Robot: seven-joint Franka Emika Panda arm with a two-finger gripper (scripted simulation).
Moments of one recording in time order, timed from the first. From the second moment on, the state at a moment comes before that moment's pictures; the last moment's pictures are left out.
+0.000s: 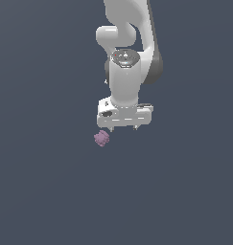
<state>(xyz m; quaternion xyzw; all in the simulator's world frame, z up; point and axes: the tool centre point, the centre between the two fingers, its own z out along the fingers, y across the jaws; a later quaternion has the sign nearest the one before) 0.002 0.032 0.186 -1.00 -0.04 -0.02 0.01</state>
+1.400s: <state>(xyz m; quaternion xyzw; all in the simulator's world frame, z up) 0.010 -0.001 0.190 -1.00 -0.09 -0.04 0.00</state>
